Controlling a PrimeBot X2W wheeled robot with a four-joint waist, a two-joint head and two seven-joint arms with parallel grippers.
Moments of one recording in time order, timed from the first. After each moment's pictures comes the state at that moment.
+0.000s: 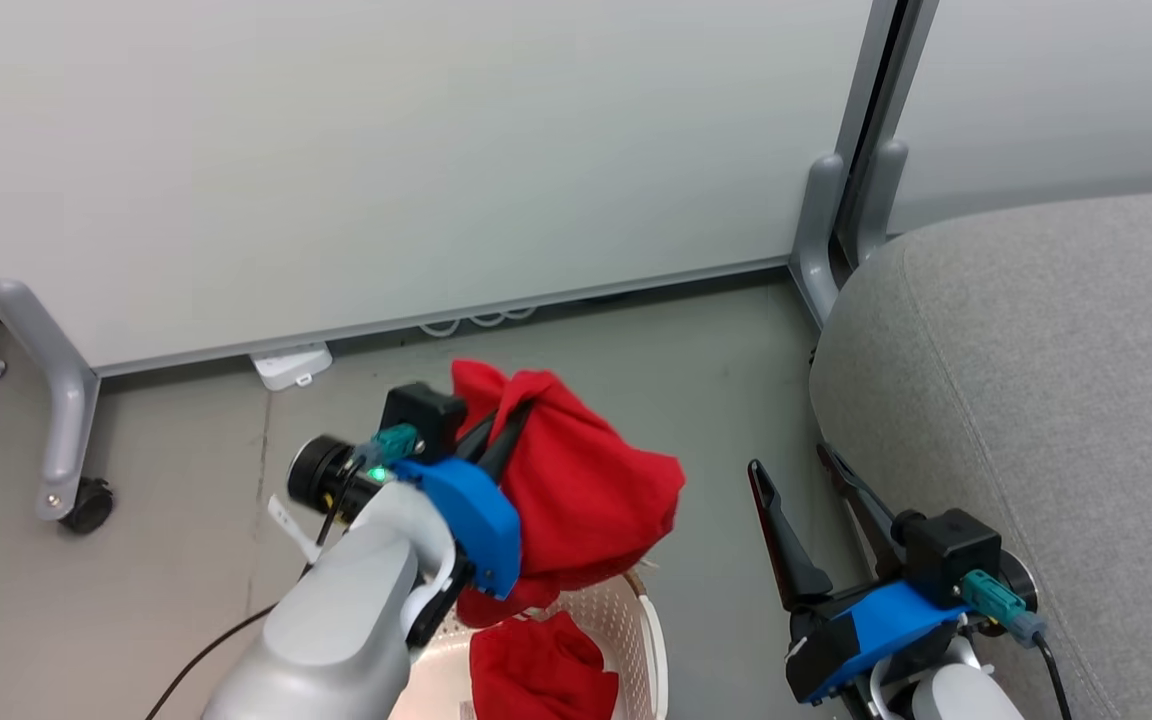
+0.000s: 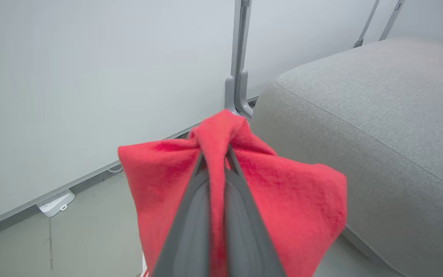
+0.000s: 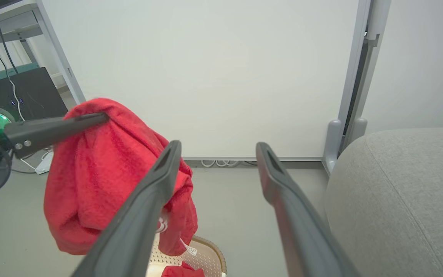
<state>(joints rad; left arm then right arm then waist) -0.72 0.05 -0.71 0.92 -0.50 -0.13 -0.19 -0.17 -0.05 0.20 0.28 0.13 0.13 -0.14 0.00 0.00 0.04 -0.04</state>
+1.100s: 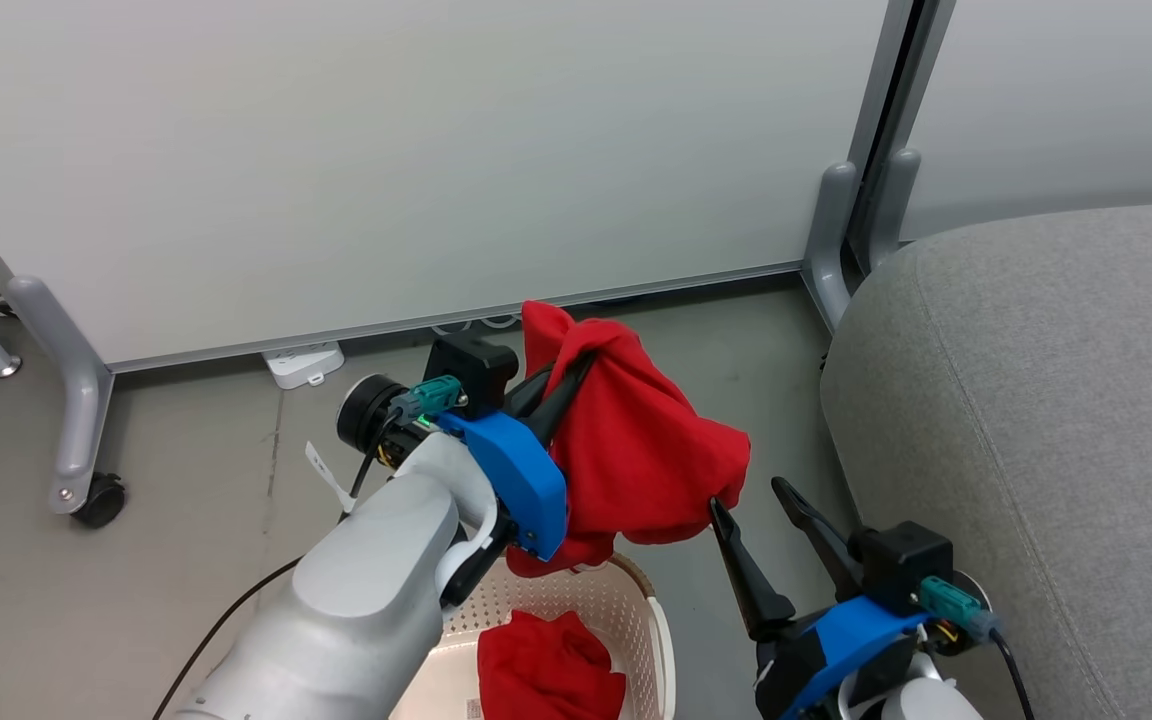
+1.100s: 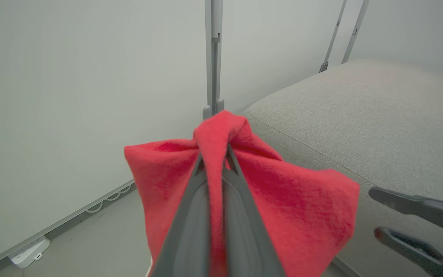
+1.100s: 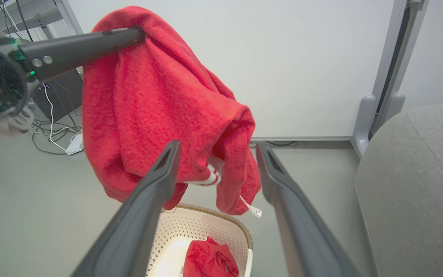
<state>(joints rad) -0.84 0.05 -0.91 0.87 -0.68 -0.13 -0.21 -0.17 -0.05 0.28 0.32 0.20 0.13 -0.11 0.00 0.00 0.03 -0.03</state>
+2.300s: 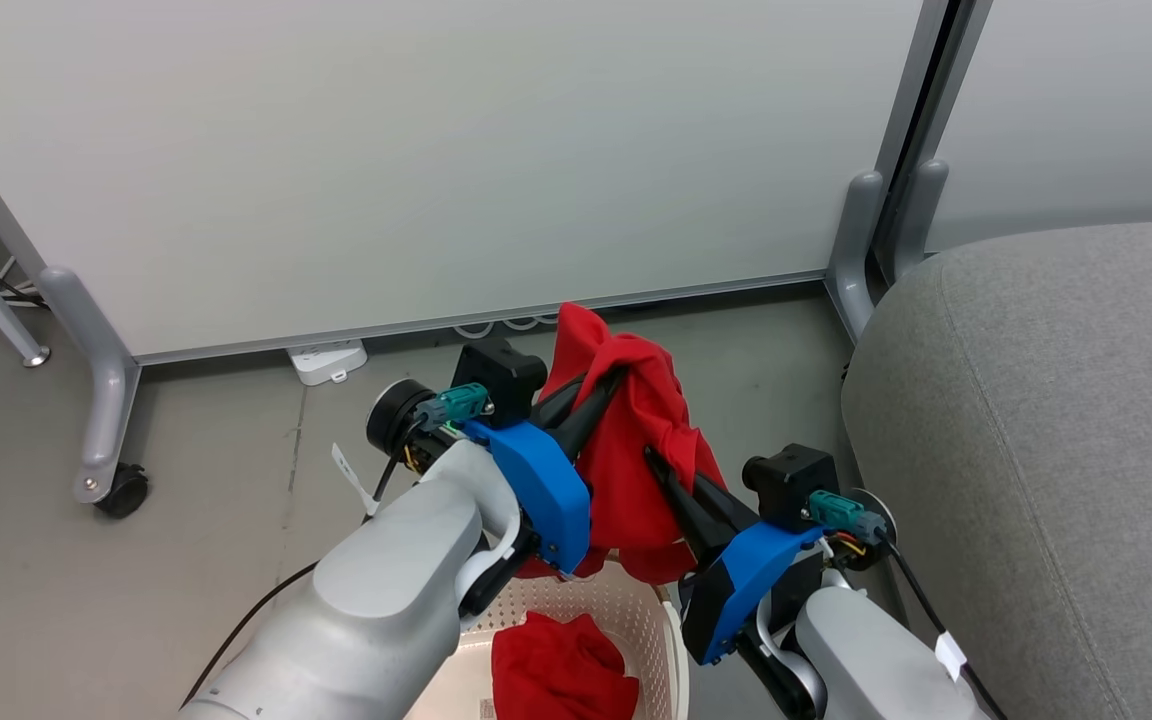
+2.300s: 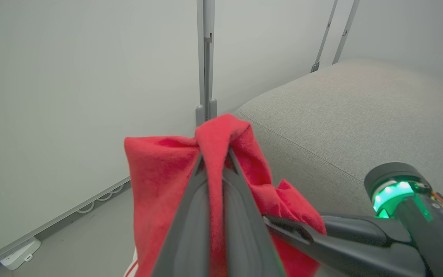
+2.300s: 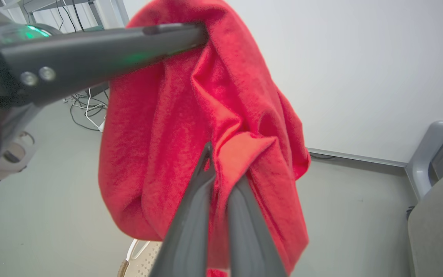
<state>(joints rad) -0.87 0.05 -1.05 0.86 -0.80 -0.13 -0.24 -0.50 -0.05 0.56 0.72 0.36 0.13 -0.20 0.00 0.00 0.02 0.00</state>
